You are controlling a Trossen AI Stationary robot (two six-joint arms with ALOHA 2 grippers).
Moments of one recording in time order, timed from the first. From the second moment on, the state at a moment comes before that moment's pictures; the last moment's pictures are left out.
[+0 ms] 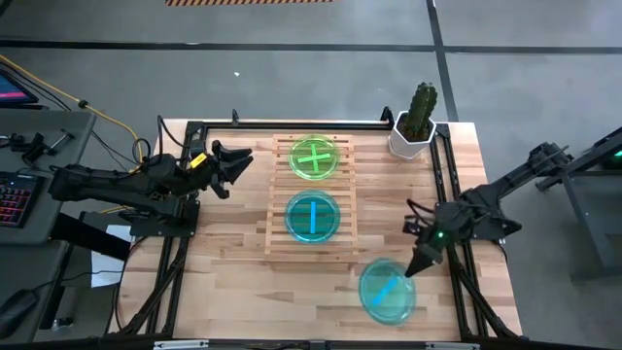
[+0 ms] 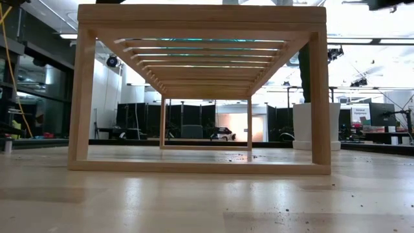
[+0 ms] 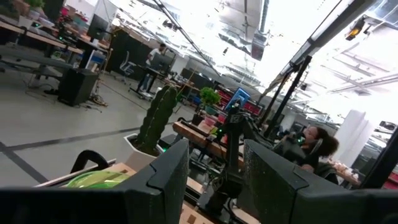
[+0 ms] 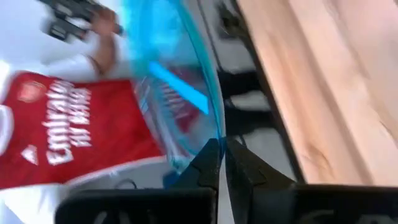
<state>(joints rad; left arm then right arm) -0.04 0.64 0.51 0.39 -0.40 -0.38 0.51 0.73 0.46 -0.09 -0.37 1.42</state>
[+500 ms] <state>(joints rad) -0.04 0.64 0.51 0.39 -0.44 -0.36 0.12 1.06 0.90 -0.22 -0.18 1.16</state>
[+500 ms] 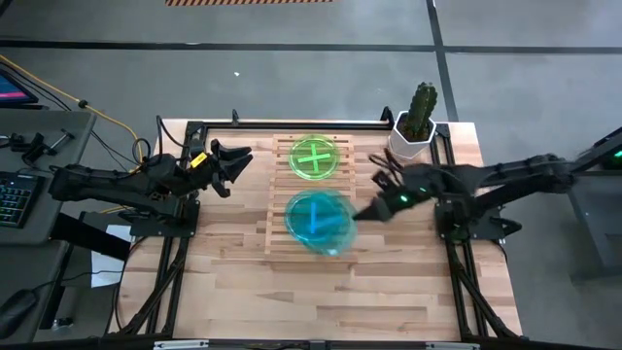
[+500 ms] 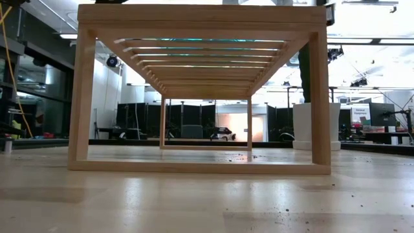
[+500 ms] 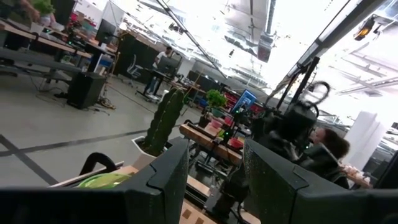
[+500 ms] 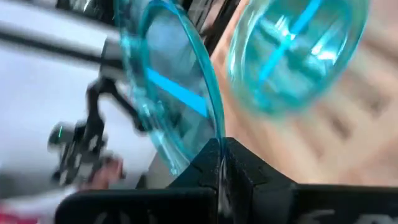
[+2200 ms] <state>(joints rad) -0.04 0.63 0.51 0.39 -0.43 -0.36 -0.05 1.33 1.04 -0.32 -0.29 1.11</state>
